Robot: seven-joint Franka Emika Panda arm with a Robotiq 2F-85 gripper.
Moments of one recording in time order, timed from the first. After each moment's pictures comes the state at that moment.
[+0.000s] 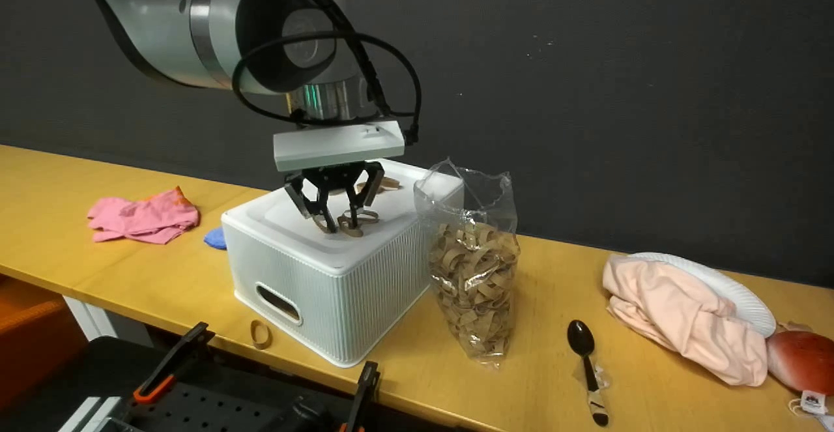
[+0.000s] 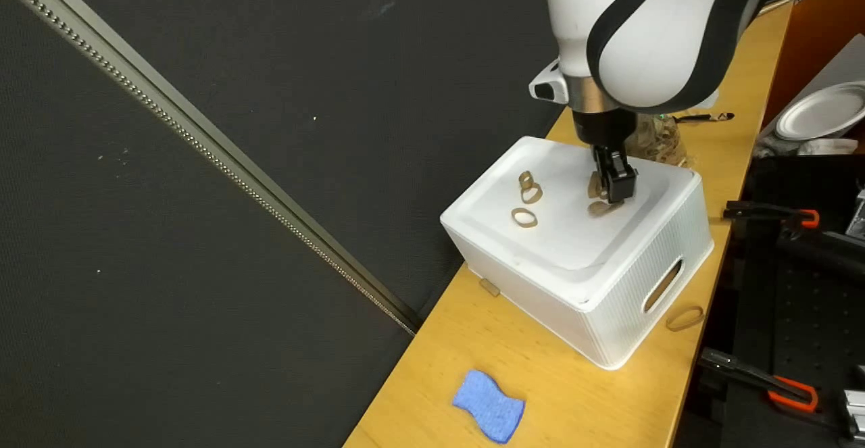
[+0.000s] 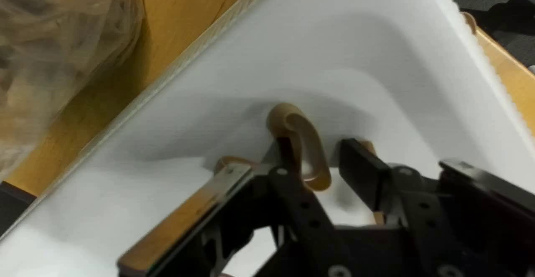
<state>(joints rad) 0.02 0.04 -0.07 -2.52 0.03 2.69 -0.66</state>
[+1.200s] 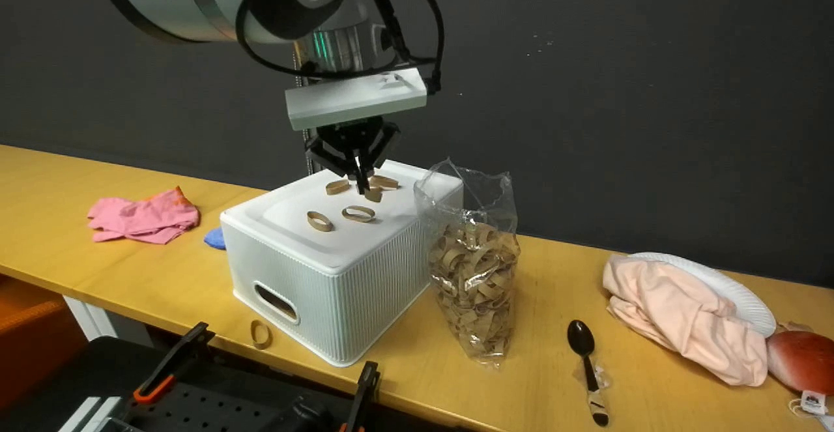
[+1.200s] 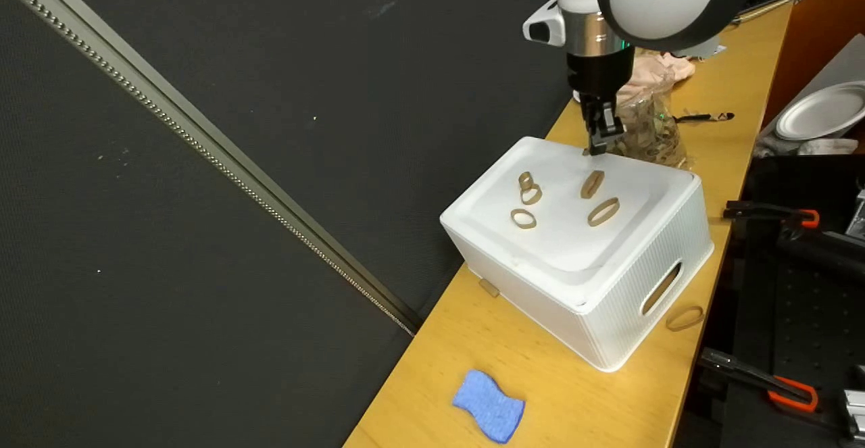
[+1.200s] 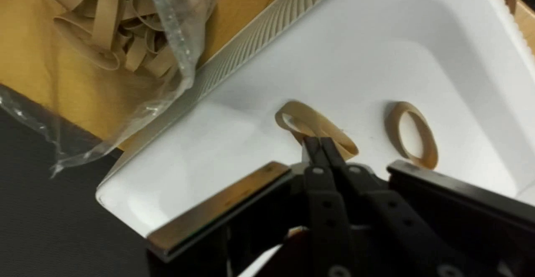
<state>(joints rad) -0.03 -0.09 -0.08 -2.53 -0.02 2.69 -0.67</state>
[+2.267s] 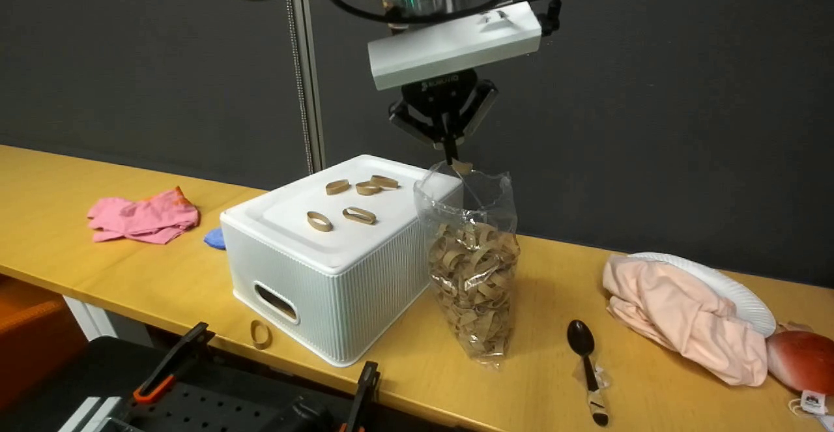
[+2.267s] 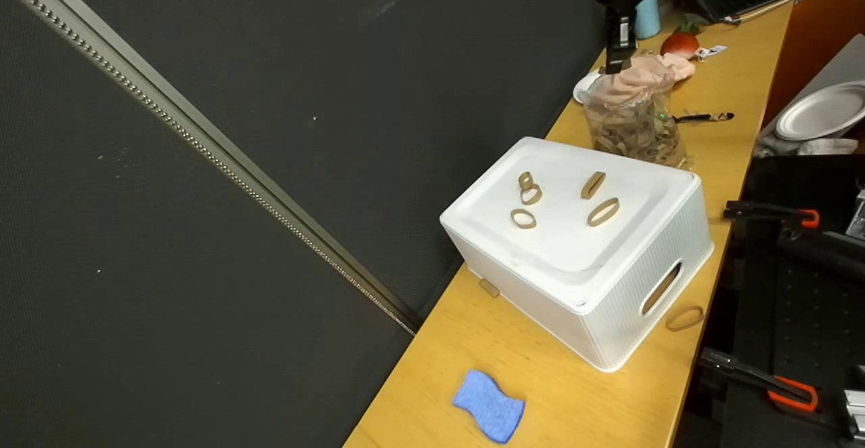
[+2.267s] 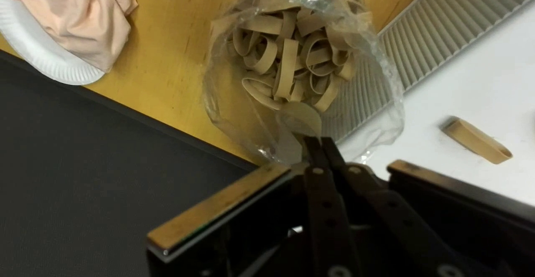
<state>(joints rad) -0.15 -0.16 -0.18 -2.48 -0.13 2.69 -0.60</state>
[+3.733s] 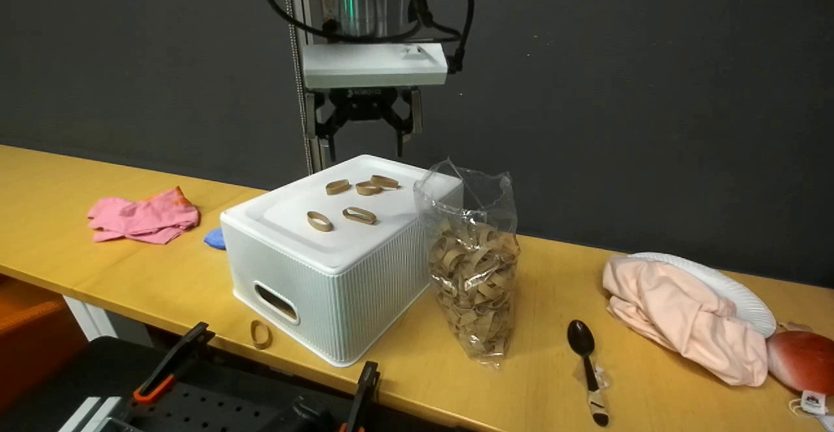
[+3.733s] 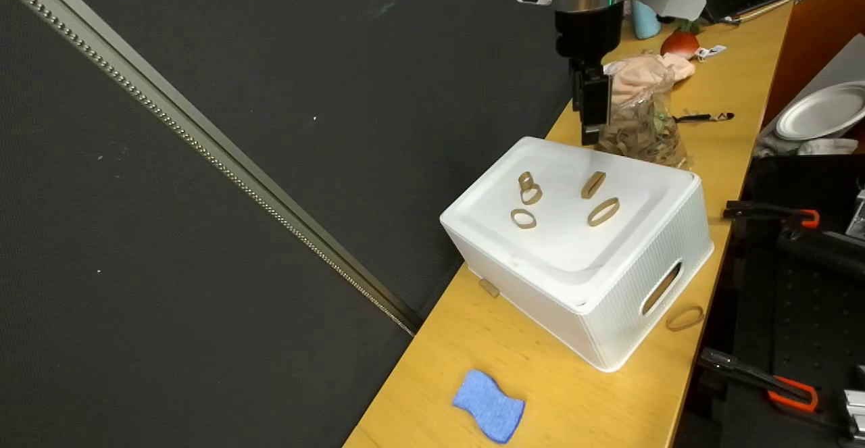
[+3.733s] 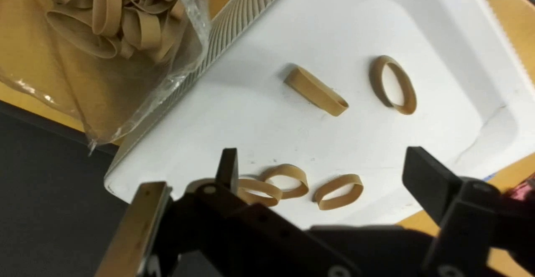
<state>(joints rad) 0.02 -0.11 -0.17 -2.43 0.20 2.53 -0.80</state>
